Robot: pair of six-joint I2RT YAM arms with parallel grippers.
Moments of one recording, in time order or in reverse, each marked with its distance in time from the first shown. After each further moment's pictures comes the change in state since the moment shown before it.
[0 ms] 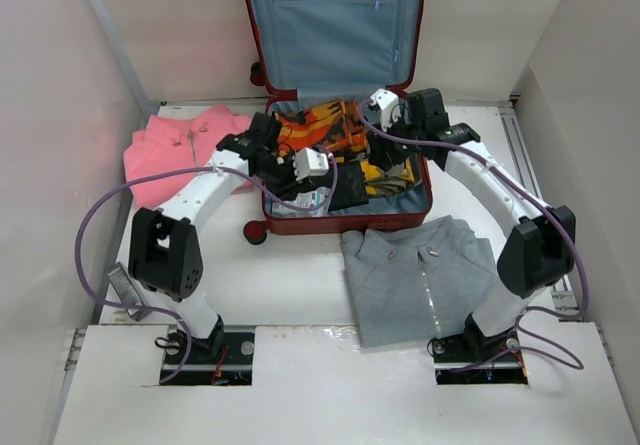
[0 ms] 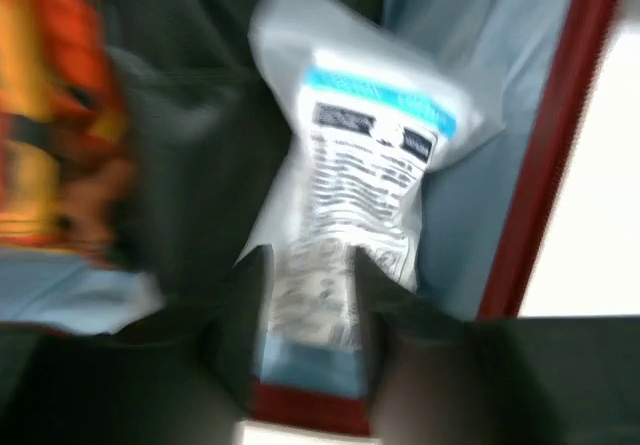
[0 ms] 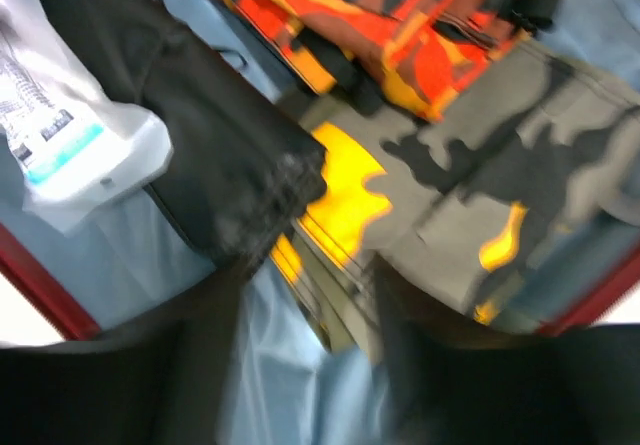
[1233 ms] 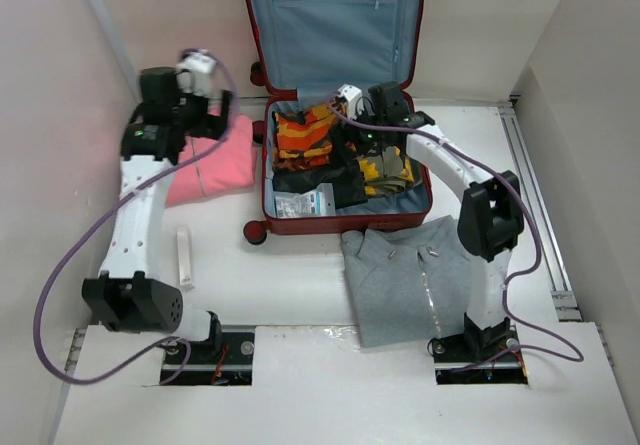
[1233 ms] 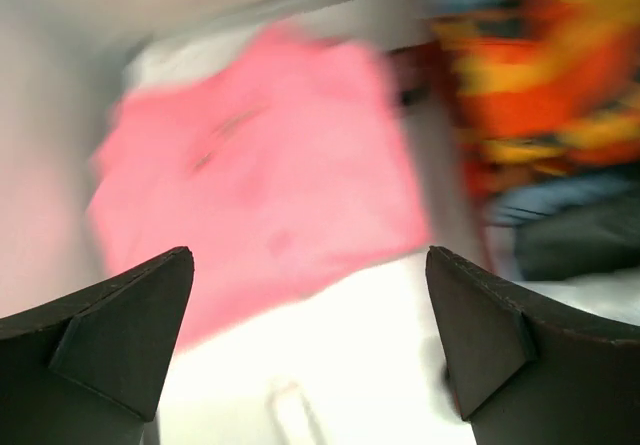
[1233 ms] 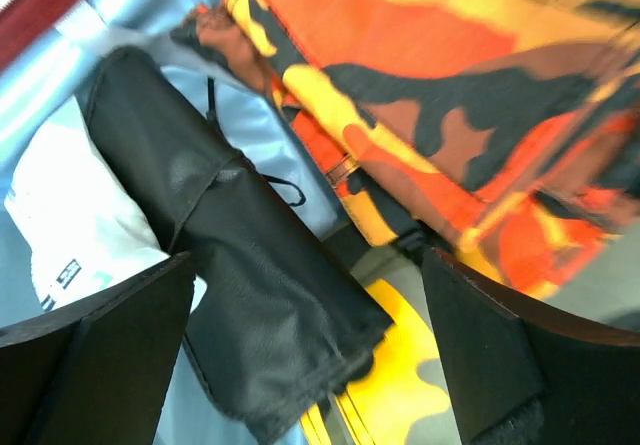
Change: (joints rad) left arm 0.327 -0.232 0.193 0.157 -0.359 -0.686; right arm 0.061 0.373 0.278 0.094 -0.148 0.100
